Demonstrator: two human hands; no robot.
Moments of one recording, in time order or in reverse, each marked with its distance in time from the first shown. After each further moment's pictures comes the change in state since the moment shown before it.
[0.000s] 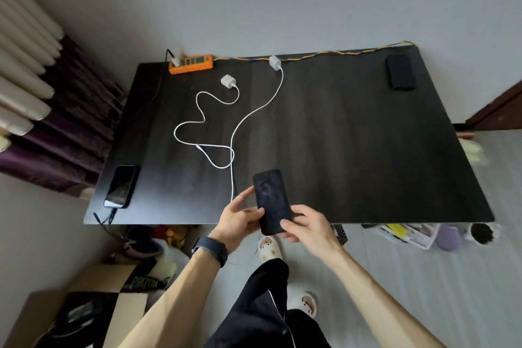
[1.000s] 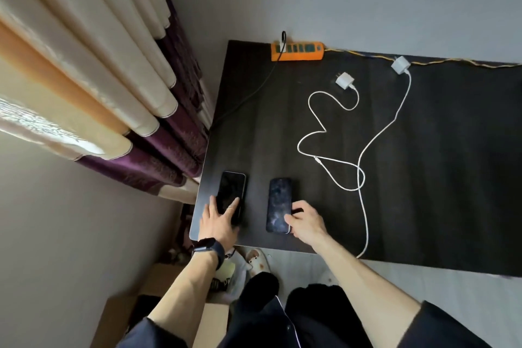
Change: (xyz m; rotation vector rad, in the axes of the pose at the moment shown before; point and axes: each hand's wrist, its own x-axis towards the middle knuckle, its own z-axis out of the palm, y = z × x) left_hand 0.065 0.061 -0.434 1.363 0.323 -0.023; right_hand 0.200 -0.019 0.372 -0.476 0.088 0.230
